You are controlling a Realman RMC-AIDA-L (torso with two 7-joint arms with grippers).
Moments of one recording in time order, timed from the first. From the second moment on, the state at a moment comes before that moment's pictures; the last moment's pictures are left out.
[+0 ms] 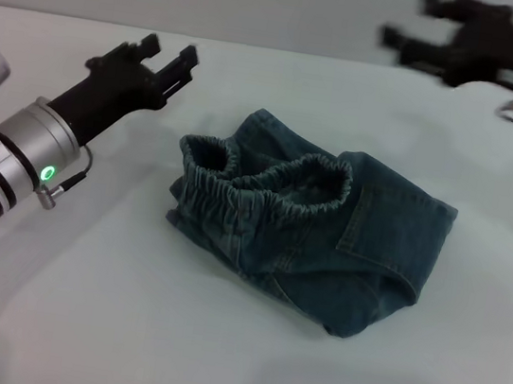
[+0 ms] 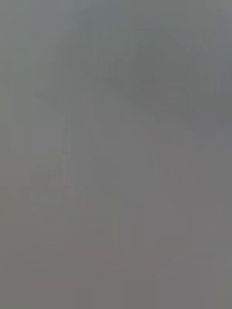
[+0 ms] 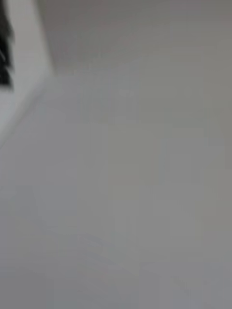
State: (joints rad) left arm -0.66 -2.05 -0.45 -0.06 2.26 1.13 -0.71; right arm 0.46 2.08 -1.11 -1.05 -1.61 -1.05 1.57
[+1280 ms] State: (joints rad) left arm -0.75 -2.07 0.32 0.07 2.32 1.59 -1.28; right arm 0.43 2.07 -0.61 -0.45 -1.23 -1.00 1.00
